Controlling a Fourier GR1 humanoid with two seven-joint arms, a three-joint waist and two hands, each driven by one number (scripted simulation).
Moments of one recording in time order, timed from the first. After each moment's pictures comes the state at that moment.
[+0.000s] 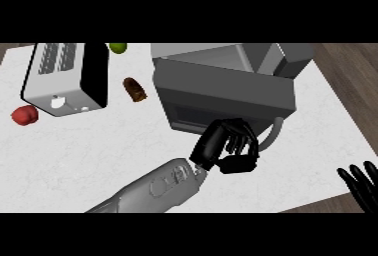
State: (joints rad) left arm -0.76 0.00 -0.94 -0.99 0.43 0.58 -0.25; right arm 0.44 -0.38 -0.05 -1.99 -0.50 0.54 -0.35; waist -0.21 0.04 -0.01
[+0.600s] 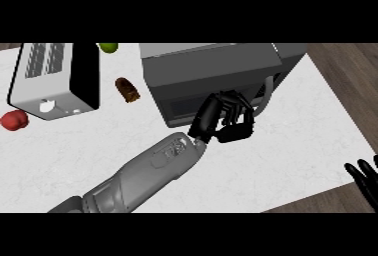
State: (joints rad) left arm -0.91 0.00 -0.86 -0.84 0.62 0.57 -0.31; right arm 0.42 -0.41 -0.07 -2.05 -0.56 0.51 -0.27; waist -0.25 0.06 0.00
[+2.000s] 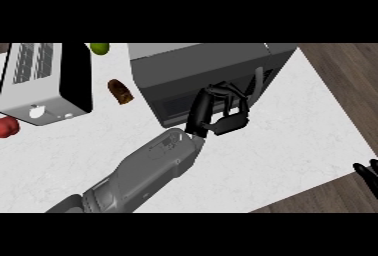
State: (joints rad) left arm -0.92 0.00 -0.84 -0.79 0.86 0.59 -0.52; right arm 0.37 -0.48 -0.08 -2.14 -0.71 0.54 -0.20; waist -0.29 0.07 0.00
